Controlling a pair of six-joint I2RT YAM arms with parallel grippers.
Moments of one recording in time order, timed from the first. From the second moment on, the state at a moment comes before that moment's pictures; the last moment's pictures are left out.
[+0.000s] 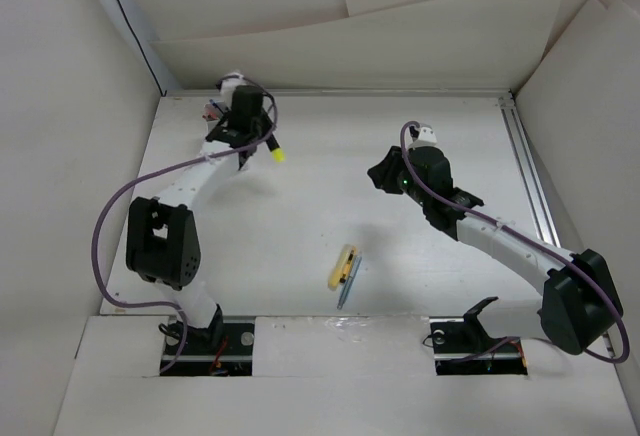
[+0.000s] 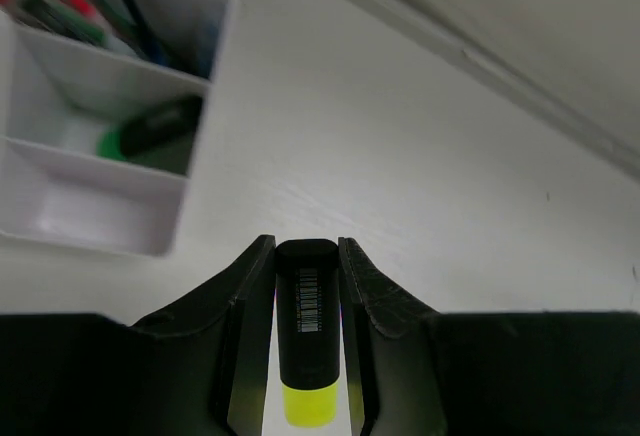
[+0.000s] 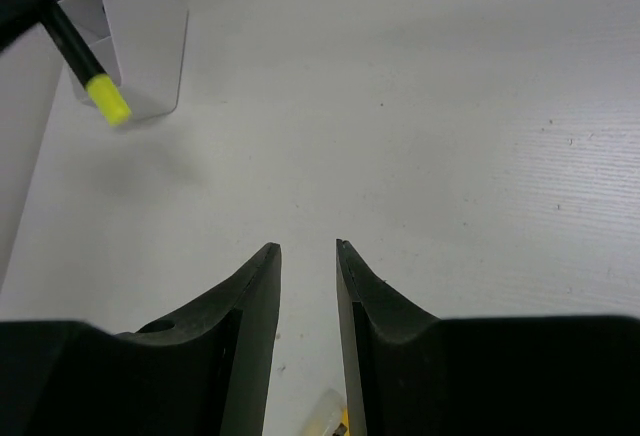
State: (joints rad) left arm -0.36 1.67 1.34 -0.24 -0.32 -0.64; right arm 0.55 1.28 0.83 0.08 0.09 0.60
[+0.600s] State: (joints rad) left arm -0.16 1.79 1.50 0.02 -0.75 -0.41; right arm 0.55 1.28 0.83 0.08 0.06 0.59
